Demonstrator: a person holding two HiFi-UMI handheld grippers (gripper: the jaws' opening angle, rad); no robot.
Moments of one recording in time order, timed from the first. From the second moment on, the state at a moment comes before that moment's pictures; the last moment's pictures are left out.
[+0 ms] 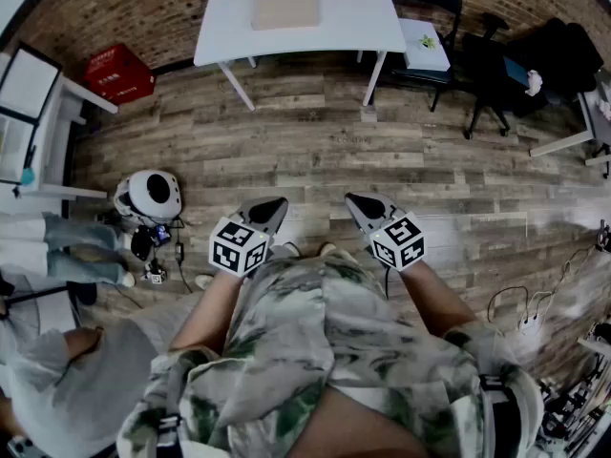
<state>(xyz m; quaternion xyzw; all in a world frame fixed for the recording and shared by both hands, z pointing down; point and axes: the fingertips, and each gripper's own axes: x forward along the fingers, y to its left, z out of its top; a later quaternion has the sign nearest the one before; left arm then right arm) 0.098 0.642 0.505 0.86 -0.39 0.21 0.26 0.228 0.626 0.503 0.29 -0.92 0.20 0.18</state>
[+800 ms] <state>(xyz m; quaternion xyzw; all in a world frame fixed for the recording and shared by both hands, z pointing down) 0.027 0.515 0.518 0.87 -0.37 0.18 0.26 0.172 0.507 0.511 0.33 -0.90 0.22 0.18</state>
